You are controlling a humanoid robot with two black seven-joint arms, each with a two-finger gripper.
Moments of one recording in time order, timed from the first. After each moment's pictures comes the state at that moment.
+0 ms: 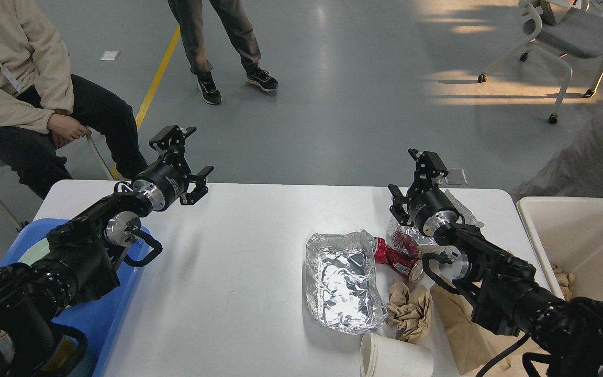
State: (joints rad) left arm -0.91 0.09 -0.45 -0.18 -0.01 -0.46 -0.22; right arm 0.75 -0.04 0.49 0.39 -0.13 0.14 0.43
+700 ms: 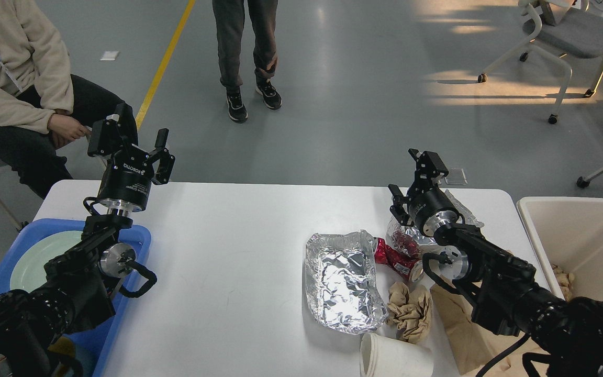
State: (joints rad) left arm -0.81 0.10 -0.46 -0.19 -0.01 -0.54 -0.91; right arm 0.75 -0.04 0.49 0.39 -0.13 0.14 0.43
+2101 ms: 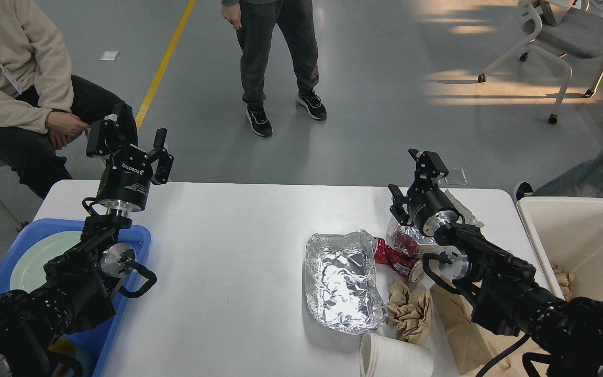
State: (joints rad) left arm -0.81 0.10 -0.46 -0.19 -0.01 -0.53 -0.91; right arm 0.75 -0.04 0.49 0.39 -0.13 0.14 0.43
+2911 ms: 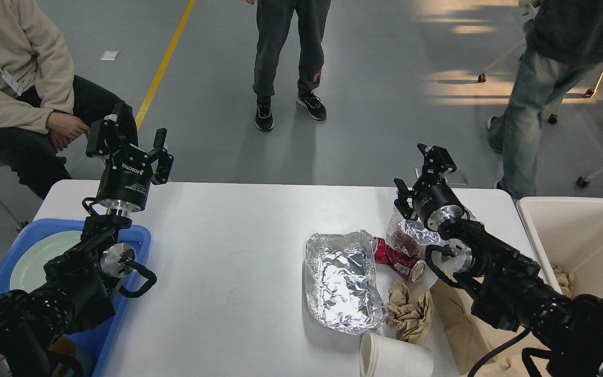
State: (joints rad) left arm -0.81 0.10 -0.46 -0.19 -0.01 -0.53 -0.91; right arm 0.76 -0.05 0.57 0.39 -0.09 0.13 0.41
